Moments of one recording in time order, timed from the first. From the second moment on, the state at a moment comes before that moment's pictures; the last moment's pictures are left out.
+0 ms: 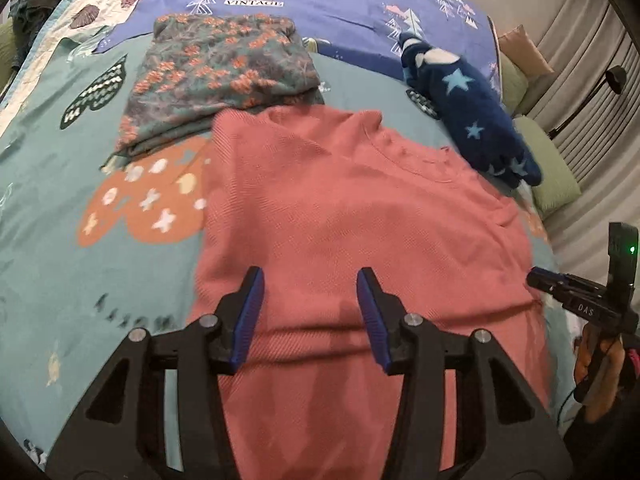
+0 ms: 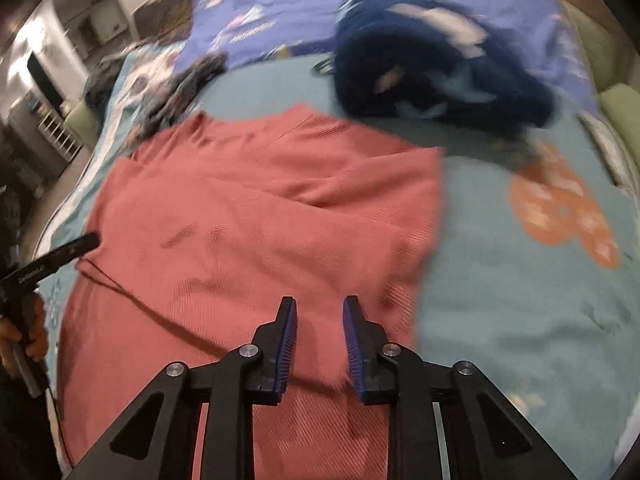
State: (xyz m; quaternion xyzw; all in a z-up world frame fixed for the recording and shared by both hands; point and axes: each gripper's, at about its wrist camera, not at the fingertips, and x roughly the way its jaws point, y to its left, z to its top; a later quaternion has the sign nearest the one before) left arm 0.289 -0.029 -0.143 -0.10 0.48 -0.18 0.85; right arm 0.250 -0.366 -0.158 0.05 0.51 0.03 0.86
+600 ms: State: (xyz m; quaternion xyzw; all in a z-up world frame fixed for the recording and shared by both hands) left arm 0.101 0.087 -0.127 -0.20 0.52 -0.24 0.80; right arm 0.014 -0.419 -0.122 0.24 0.48 0.14 0.83
